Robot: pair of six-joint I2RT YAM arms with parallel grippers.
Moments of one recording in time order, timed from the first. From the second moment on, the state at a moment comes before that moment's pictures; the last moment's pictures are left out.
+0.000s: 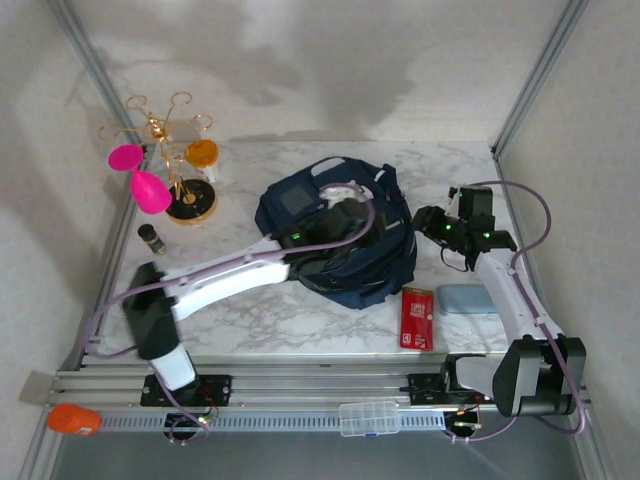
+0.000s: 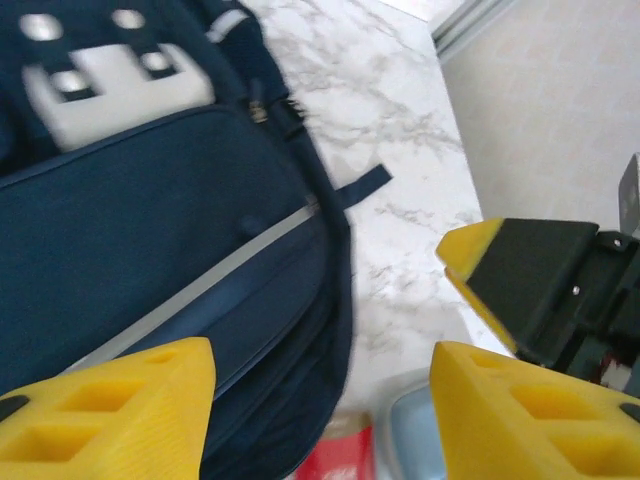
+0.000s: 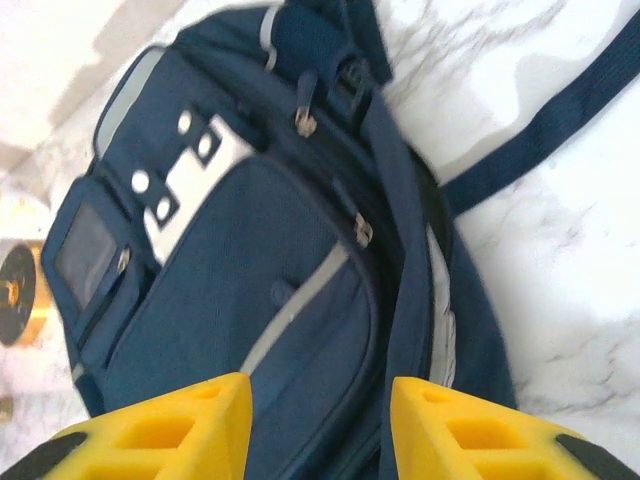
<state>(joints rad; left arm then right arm) -0.99 1.63 1.42 -0.35 -0.36 -0.94 0.09 1.21 0.94 -0.50 -0.30 0.55</state>
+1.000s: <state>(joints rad) -0.51 1.70 0.74 0.22 -0.16 -1.17 0.28 1.06 0.63 -0.58 -0.23 0.67</state>
